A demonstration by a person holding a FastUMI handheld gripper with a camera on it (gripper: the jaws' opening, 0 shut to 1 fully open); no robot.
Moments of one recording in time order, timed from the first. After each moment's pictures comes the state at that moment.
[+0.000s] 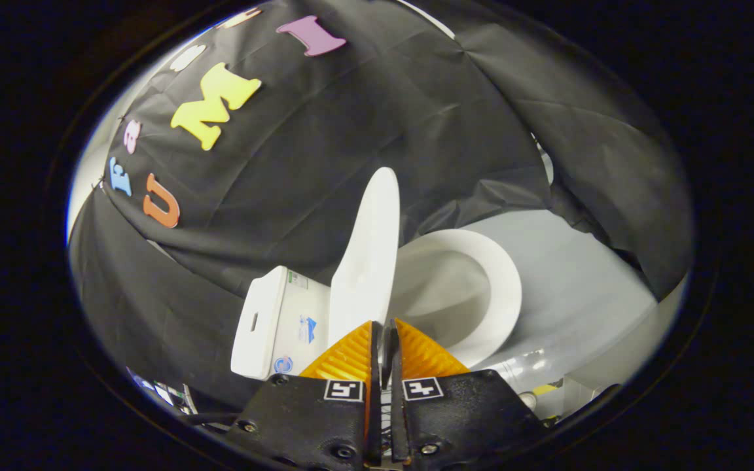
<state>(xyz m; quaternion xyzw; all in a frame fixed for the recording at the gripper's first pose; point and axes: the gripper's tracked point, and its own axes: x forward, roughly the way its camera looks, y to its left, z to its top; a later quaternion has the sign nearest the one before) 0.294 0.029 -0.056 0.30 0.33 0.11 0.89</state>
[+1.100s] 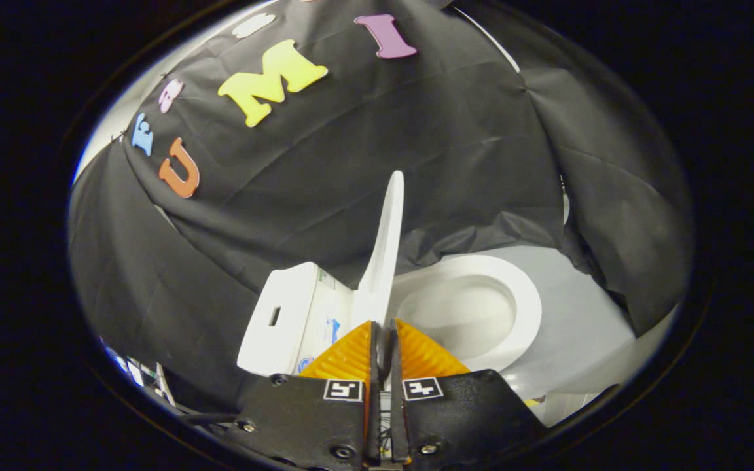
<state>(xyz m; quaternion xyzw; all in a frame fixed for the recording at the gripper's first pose) 0.277 0.112 0.009 0.21 0.31 0.12 0.92</state>
